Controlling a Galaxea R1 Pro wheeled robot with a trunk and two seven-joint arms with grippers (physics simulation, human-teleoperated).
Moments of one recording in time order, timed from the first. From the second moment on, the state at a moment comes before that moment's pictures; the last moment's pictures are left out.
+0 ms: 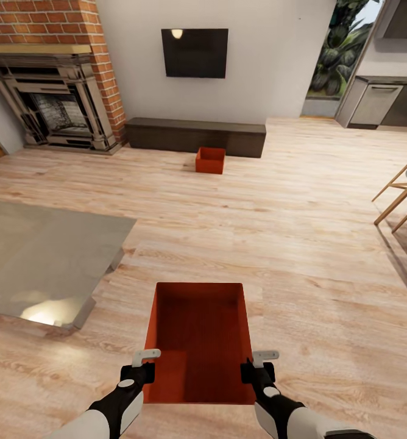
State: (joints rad) left arm -0.62 -0.09 -0.01 -0.17 0.03 -0.11 0.20; right arm -0.67 0.14 0.01 0.00 0.09 -0.35 -0.18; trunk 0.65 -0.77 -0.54
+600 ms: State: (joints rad) left arm -0.62 -0.09 -0.01 -0.17 0.03 -0.11 0.20; right arm -0.67 0.14 0.01 0.00 0.09 -0.35 -0.18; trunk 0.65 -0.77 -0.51
